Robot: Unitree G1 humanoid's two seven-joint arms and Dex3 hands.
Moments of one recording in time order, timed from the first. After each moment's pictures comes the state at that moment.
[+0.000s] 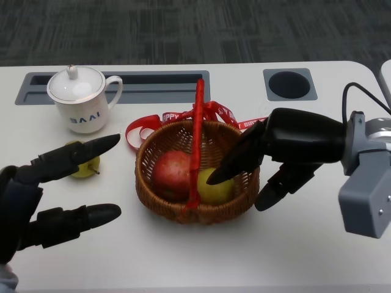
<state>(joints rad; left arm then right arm) 0.11 0.32 0.11 -0.14 0.12 -0.54 -0.09 -0.95 -0.29 0.31 1.20 -0.75 -1.32 0.21</state>
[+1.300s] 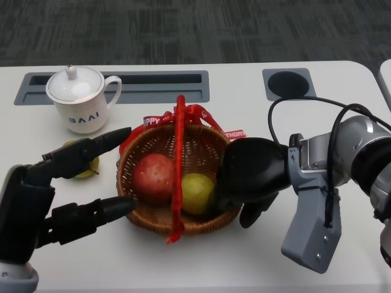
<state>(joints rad) 0.09 0.20 0.12 -0.14 0.19 -0.62 -0.03 -1.14 -0.14 1.04 1.33 -1.24 -1.02 -0.60</state>
